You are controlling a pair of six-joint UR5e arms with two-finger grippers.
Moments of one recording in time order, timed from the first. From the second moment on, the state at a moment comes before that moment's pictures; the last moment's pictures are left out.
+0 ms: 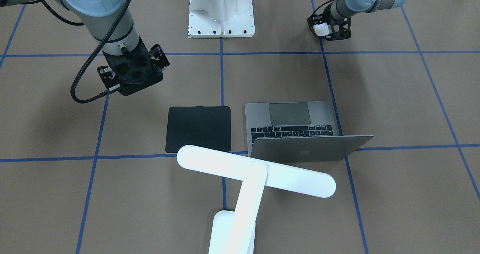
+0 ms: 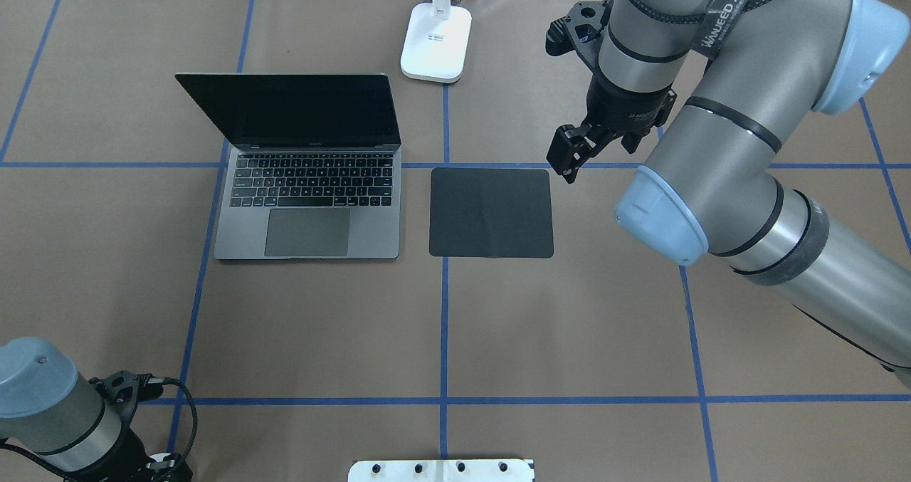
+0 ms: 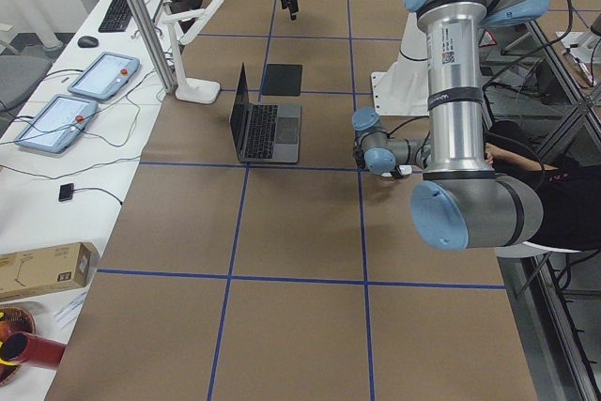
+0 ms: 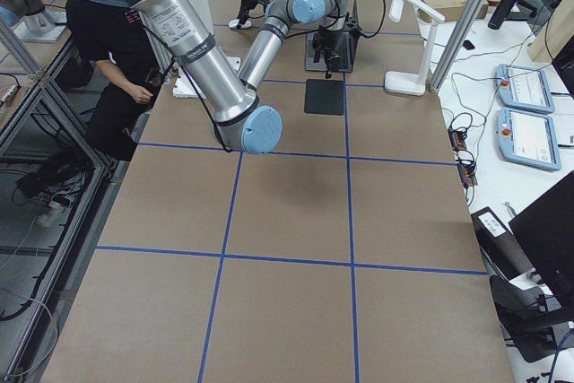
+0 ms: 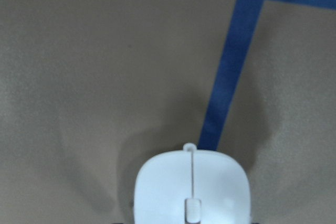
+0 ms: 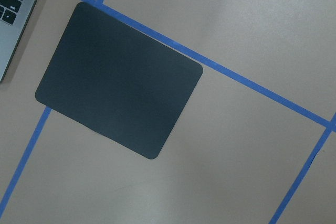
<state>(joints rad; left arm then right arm) -0.23 -1.36 -1.97 -2.16 -2.26 -1.53 0.81 -0.87 1.88 -2.08 2.14 0.40</state>
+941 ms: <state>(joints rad) -0.23 -1.37 -1.97 -2.16 -2.26 -1.53 0.81 -0.87 1.88 -2.08 2.14 0.40</state>
